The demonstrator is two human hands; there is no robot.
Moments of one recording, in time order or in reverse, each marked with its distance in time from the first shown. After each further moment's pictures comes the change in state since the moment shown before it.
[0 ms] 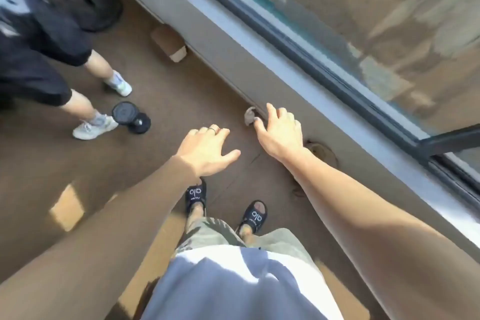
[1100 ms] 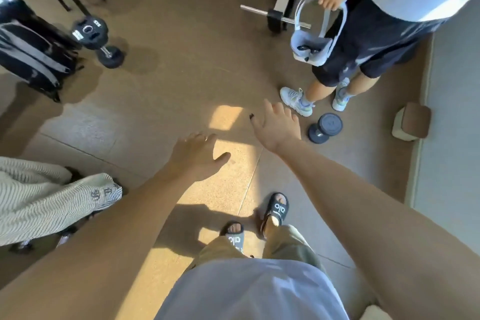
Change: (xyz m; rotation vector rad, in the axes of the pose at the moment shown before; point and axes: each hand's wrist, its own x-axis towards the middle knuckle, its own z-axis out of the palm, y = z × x) left_hand -0.440 -0.368 0.190 -0.609 0.128 -1.133; right_hand -0.237 -0.562 0.266 -0.458 -0.399 -1.140
